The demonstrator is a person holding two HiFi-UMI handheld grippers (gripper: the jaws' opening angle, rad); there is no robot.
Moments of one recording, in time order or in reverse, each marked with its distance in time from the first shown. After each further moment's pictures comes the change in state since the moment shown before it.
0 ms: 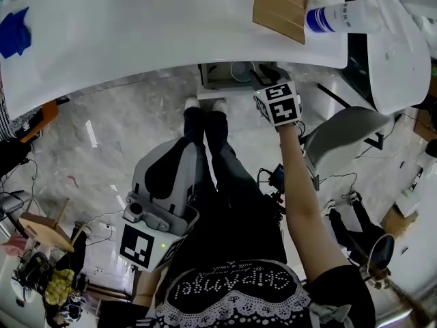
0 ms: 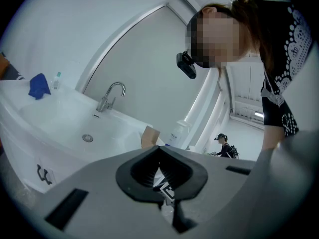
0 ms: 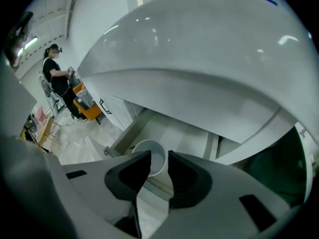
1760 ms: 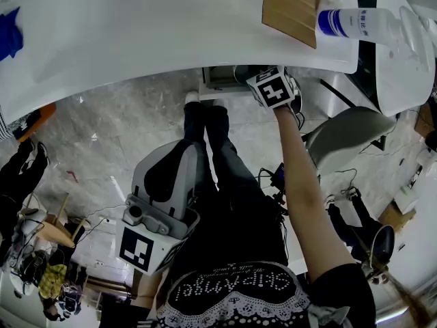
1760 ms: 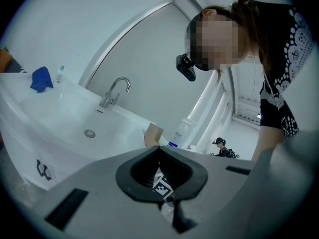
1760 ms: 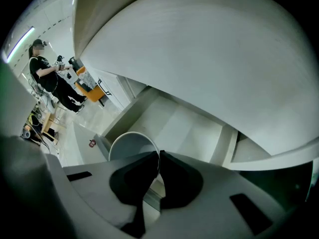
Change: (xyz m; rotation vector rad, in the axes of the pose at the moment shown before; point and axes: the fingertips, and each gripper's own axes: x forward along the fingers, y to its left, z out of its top) left arm 0.012 0.019 -0.007 -0.039 0.014 0.014; right arm 0.050 0.000 -0.012 -0.100 0.222 0.054
